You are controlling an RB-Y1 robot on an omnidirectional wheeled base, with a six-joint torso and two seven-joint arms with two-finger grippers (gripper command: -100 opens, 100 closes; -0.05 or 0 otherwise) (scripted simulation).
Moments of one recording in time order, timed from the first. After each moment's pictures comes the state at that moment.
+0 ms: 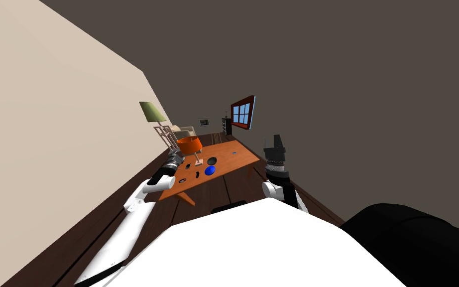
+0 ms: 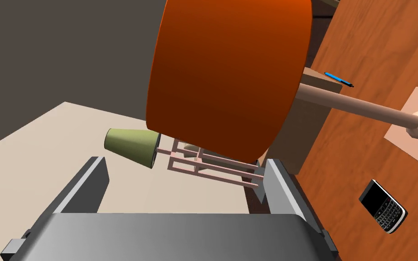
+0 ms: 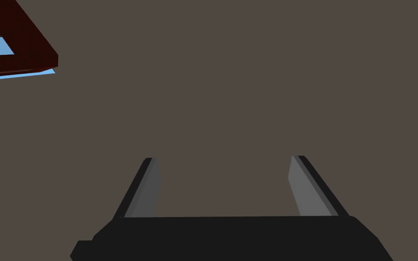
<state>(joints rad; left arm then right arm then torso) -0.07 0.53 0.15 -1.65 0.18 0.19 0.57 0.49 0.04 -0.02 -2.40 0.02 -0.56 0.17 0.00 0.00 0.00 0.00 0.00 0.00</state>
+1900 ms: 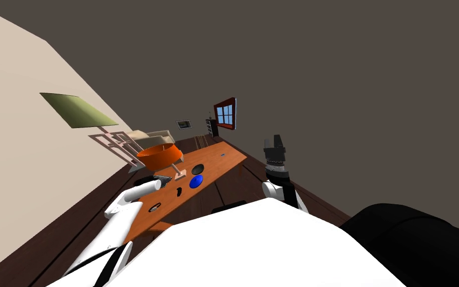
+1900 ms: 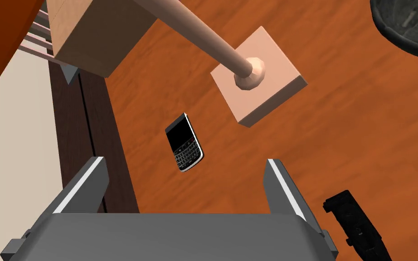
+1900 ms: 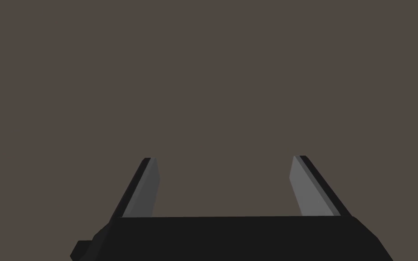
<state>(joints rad) -0.20 0.61 0.32 -1.14 0.30 0.64 0.94 0.49 0.04 -0.02 -2.40 0.02 -0.56 0.17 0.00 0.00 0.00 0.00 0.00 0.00</state>
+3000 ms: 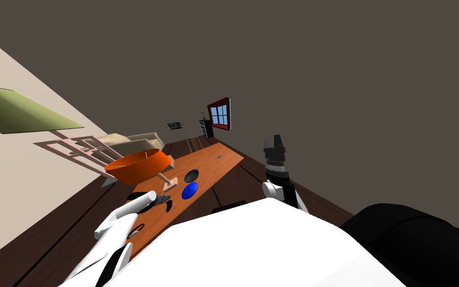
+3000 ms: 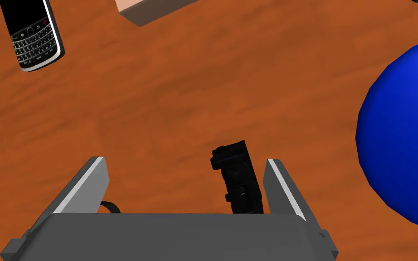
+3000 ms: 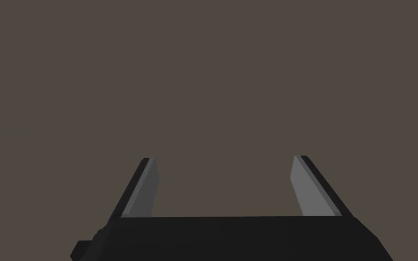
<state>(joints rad) -0.18 0.58 0.42 -0.89 0.37 0.86 1.15 0.49 0.04 -0.02 -2.40 0.02 -0.56 0.17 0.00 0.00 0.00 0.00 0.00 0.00</state>
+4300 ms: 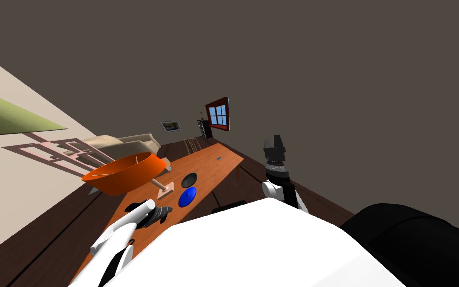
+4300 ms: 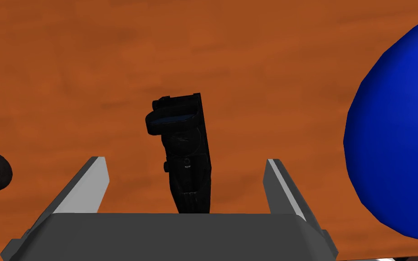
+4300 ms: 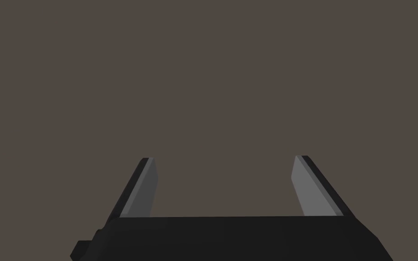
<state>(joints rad) -0.15 0.54 0.48 -0.75 0.40 0.97 1.27 0.49 0.04 -0.02 -2.40 0.02 -0.56 0.17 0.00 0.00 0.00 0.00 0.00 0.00</state>
